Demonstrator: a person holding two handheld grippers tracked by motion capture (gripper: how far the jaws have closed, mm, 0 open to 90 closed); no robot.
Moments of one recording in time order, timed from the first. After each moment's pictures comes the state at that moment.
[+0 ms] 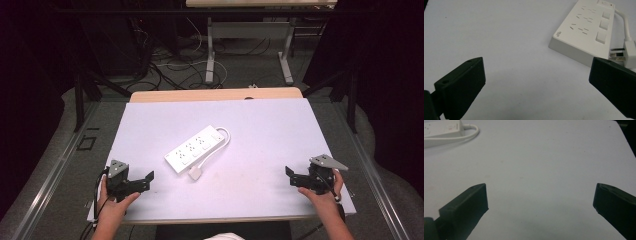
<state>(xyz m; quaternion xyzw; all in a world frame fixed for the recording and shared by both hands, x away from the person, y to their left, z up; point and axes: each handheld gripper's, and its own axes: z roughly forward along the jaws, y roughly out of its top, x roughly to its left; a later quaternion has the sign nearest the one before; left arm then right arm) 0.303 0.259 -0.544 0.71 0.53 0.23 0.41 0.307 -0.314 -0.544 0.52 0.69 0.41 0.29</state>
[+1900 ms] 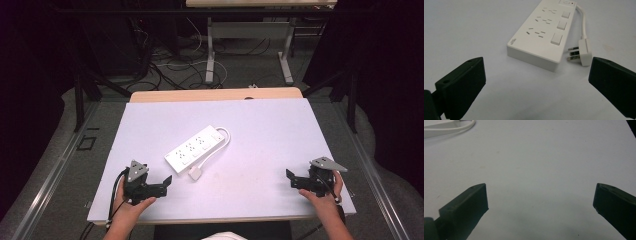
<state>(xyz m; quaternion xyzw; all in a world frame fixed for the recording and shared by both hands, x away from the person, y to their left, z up) 0.292 0.207 -0.533 0.75 0.46 0.22 0.42 0.308 -0.320 -0.556 0.53 0.69 0.41 0.28</state>
